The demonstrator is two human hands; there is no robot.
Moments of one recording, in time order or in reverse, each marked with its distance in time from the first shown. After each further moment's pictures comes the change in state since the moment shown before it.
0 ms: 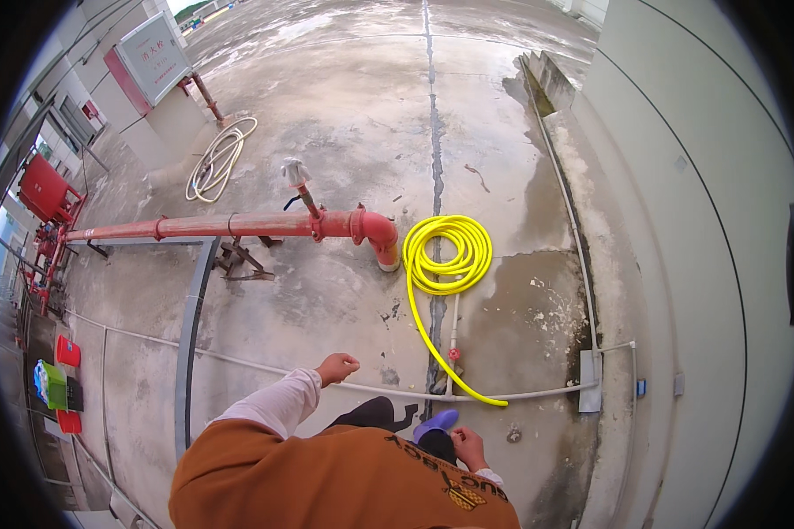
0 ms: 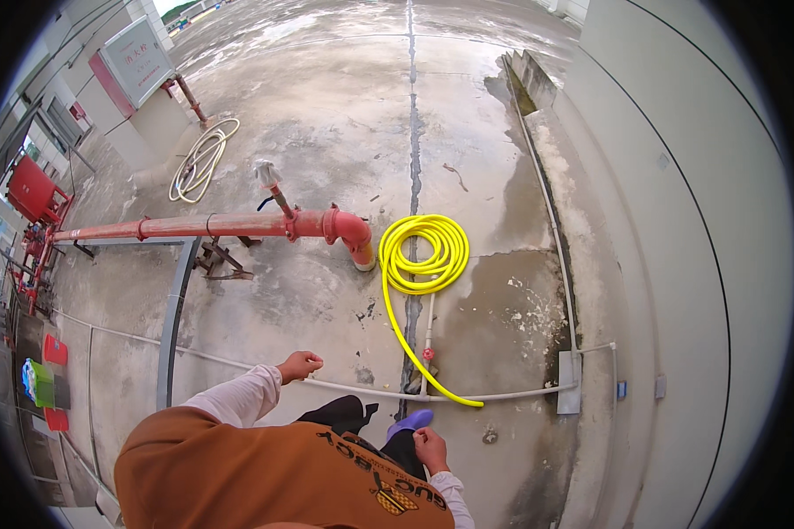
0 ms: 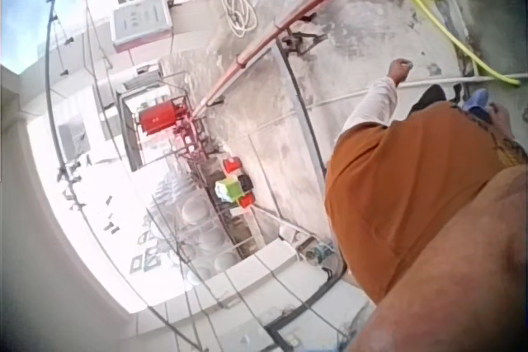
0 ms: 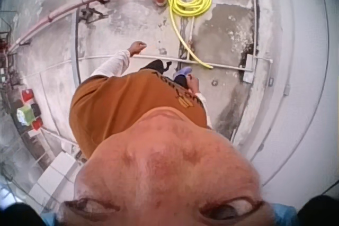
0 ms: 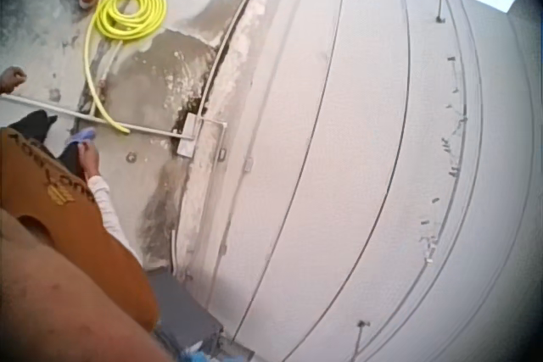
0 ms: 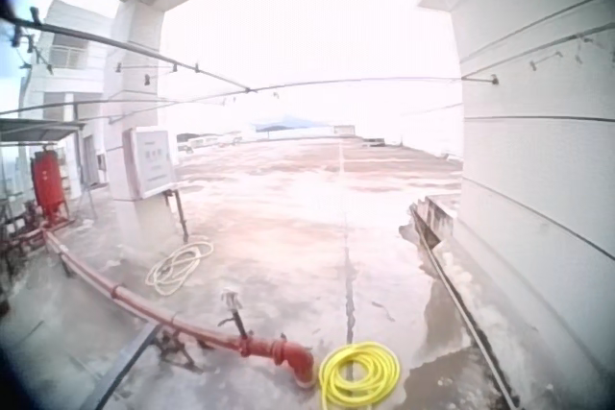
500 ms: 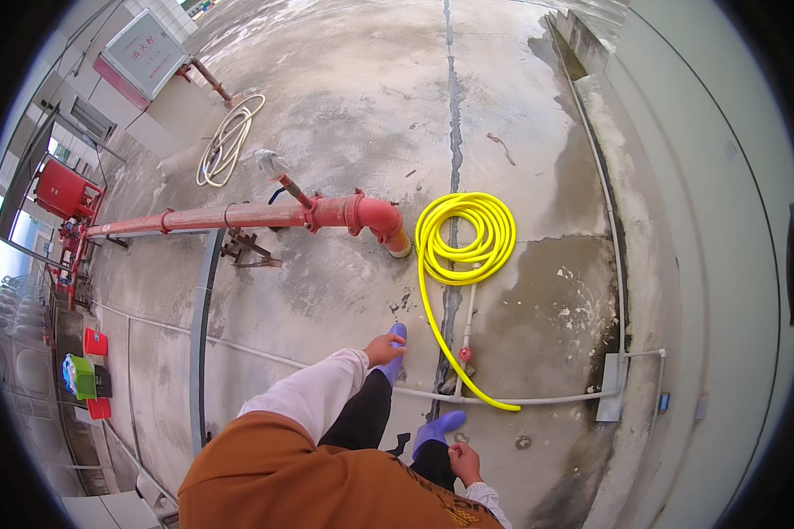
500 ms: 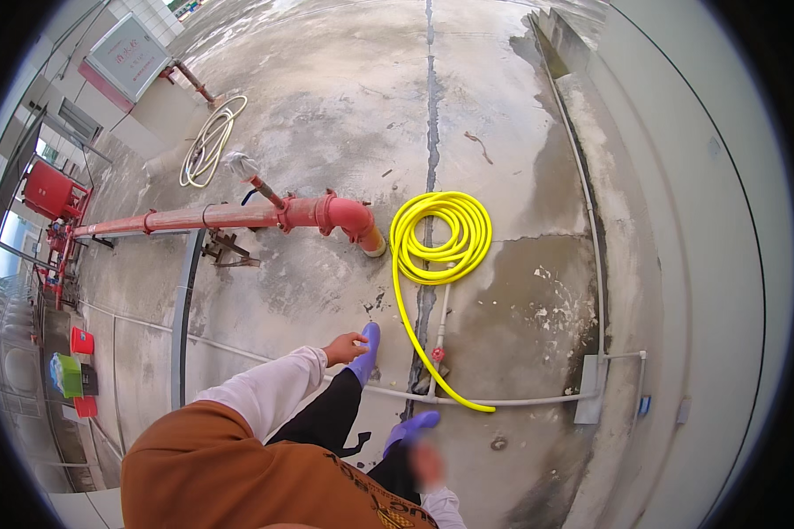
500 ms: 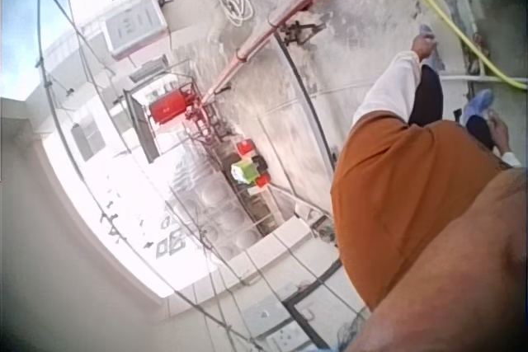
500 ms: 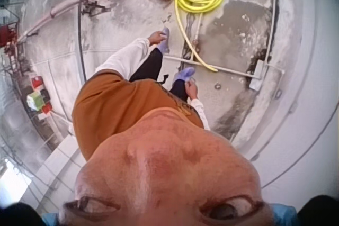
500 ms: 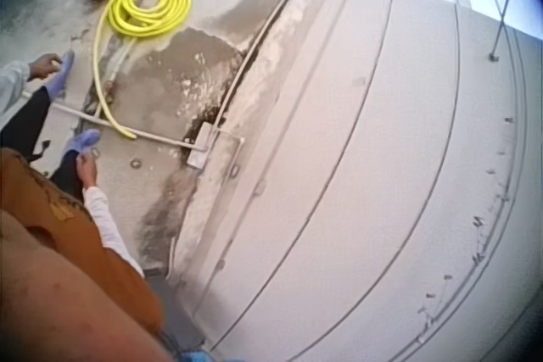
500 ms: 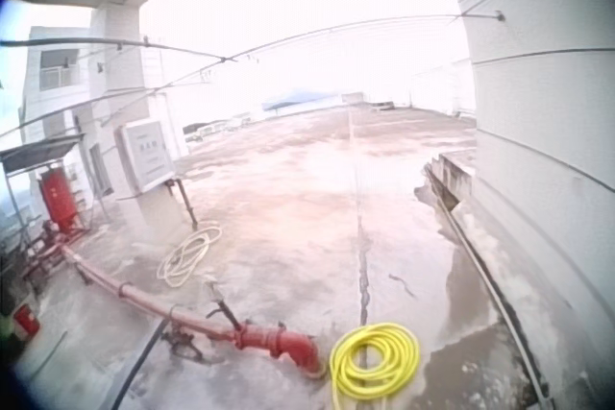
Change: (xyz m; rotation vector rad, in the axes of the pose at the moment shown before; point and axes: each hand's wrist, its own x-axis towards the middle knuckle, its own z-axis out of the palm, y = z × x) left_hand 0.162 0.080 0.089 0.092 -0.063 0.013; right_hand 0.067 0.101 0.022 -0.202 -0.038 -0.014
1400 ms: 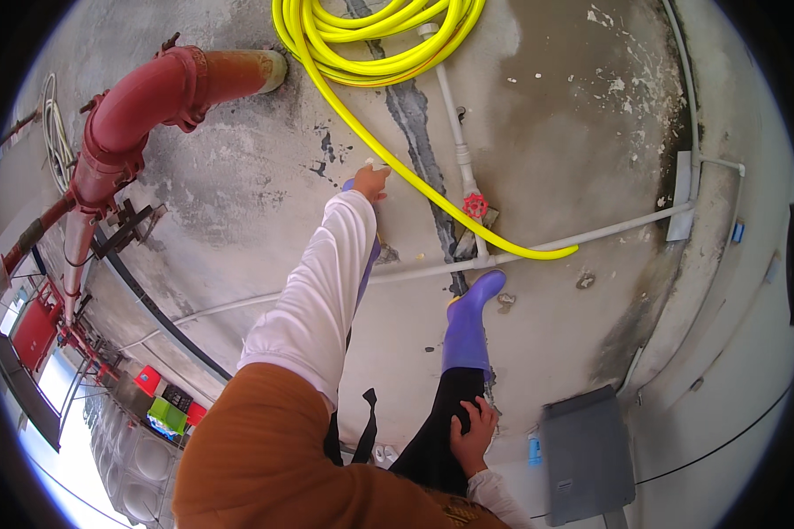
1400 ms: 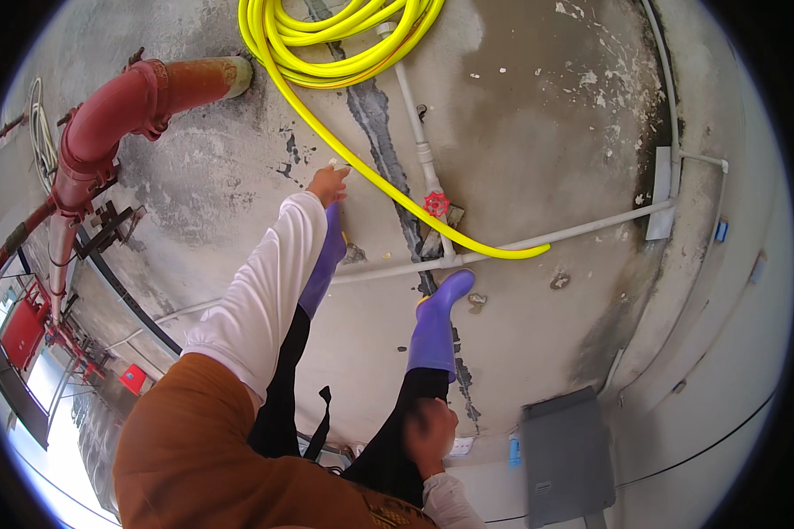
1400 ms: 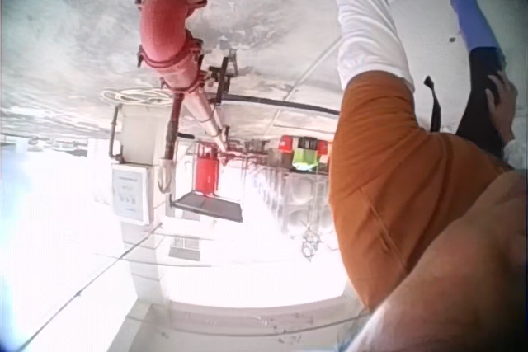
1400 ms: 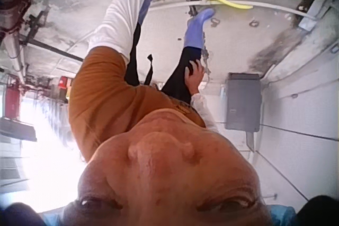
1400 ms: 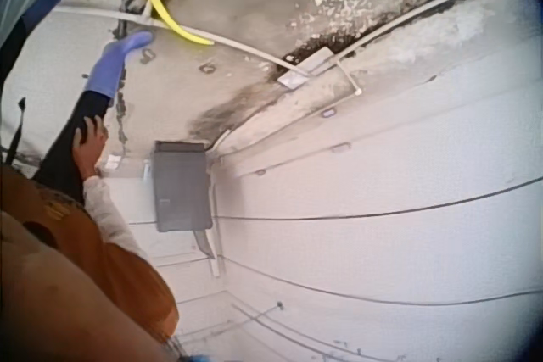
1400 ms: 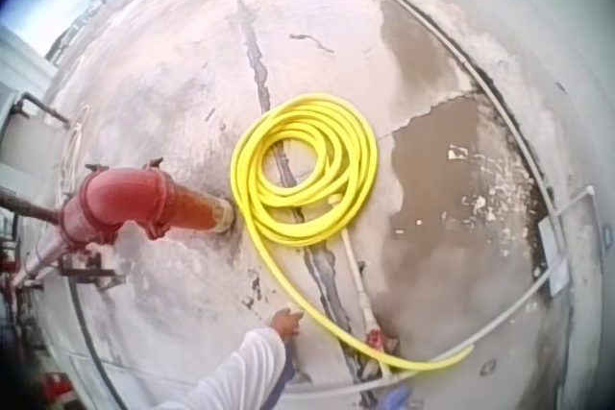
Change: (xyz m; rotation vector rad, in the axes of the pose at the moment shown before) left_hand 0.442 -0.143 0.130 -0.184 0.028 -0.529; right_hand 0.059 -0.065 0.048 0.111 -0.098 0.517
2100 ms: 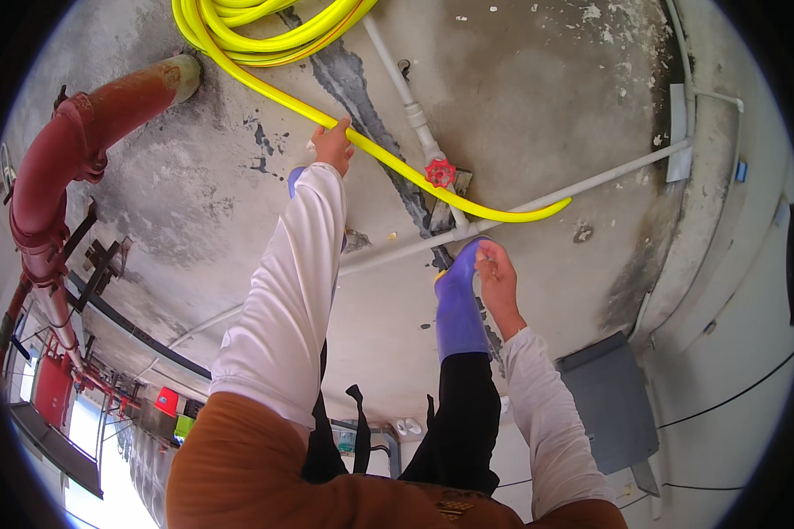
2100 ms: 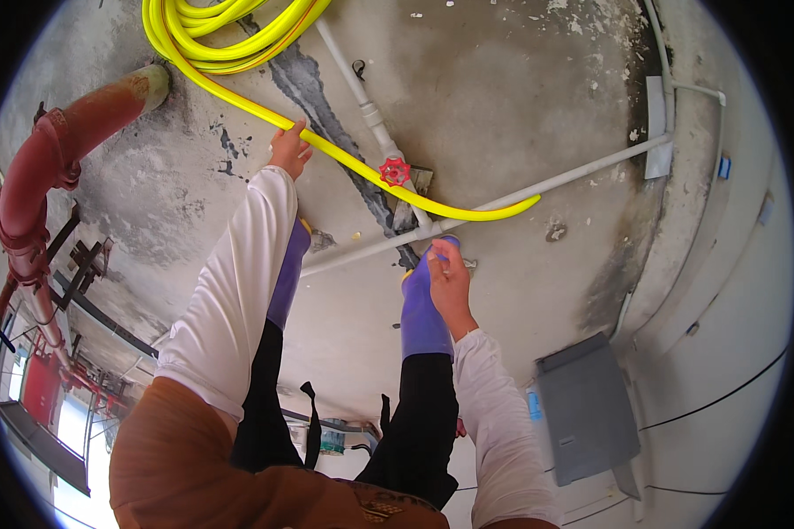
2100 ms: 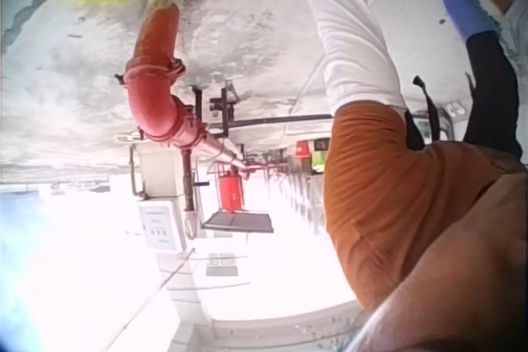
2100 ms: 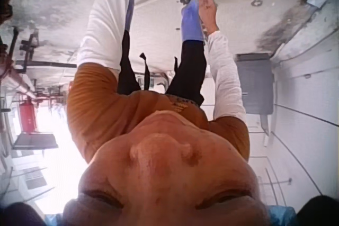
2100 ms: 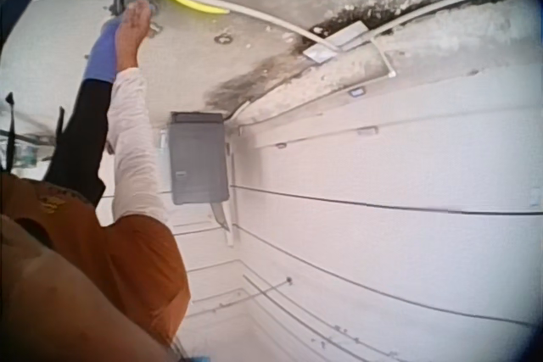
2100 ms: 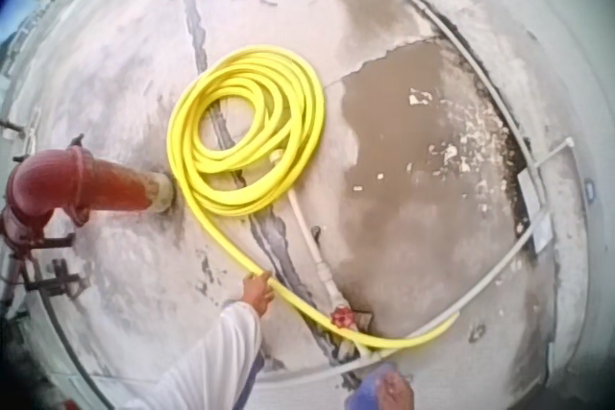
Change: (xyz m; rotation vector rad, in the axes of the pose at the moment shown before) left_hand 0.028 0.027 0.068 -0.371 0.058 0.011; right_hand 0.269 0.060 0.016 0.676 0.106 0.165
